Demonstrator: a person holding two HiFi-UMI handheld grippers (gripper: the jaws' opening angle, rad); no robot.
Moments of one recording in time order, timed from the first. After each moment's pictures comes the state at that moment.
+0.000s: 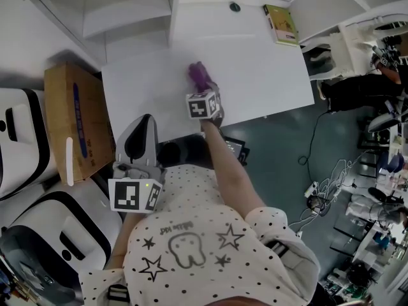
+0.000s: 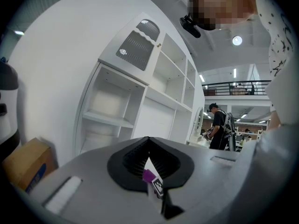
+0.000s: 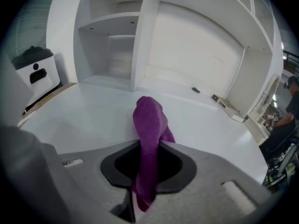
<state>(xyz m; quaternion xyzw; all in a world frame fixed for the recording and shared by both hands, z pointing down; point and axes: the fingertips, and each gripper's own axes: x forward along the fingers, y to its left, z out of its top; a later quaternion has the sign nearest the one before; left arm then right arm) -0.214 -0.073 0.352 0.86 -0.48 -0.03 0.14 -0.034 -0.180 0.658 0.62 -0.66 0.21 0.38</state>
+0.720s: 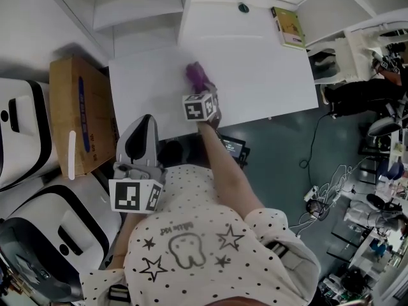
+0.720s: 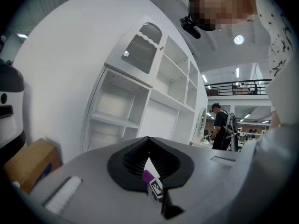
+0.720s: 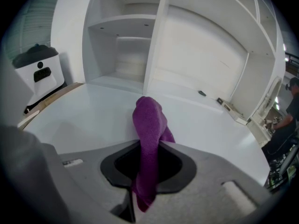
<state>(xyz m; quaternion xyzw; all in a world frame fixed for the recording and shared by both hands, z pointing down) -0.235 -0.062 0.350 0.85 -0.50 -0.04 0.14 -0.073 -0.173 0.654 0.61 -0.67 0.20 0.38</state>
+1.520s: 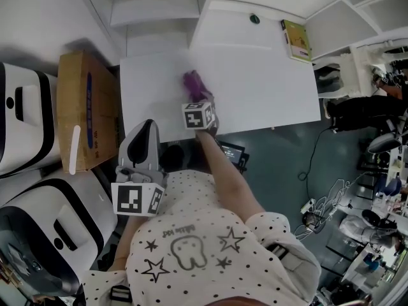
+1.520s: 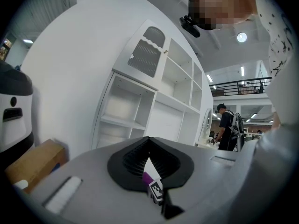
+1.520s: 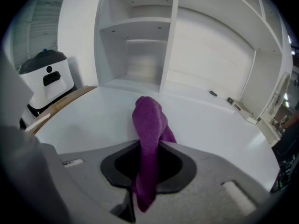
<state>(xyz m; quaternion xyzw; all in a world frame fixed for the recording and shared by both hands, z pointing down) -0.256 -0.054 0.349 0.83 -0.53 -0.04 0.14 -0.116 -0.164 0.654 0.57 -0.70 0.21 0.36</state>
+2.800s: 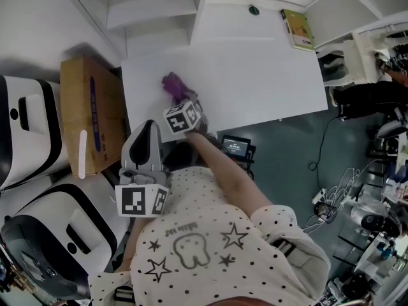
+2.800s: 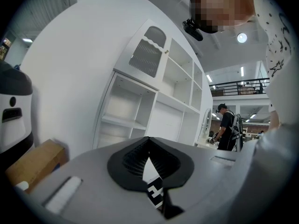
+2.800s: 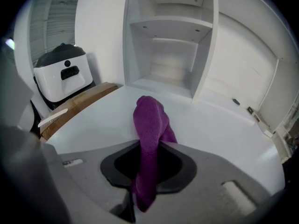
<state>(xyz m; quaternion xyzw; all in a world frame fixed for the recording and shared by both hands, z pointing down) -0.264 -0.056 0.350 0.84 -0.53 -0.04 0.14 -0.206 -0.152 0.656 0.50 -0.75 0.20 0.39</state>
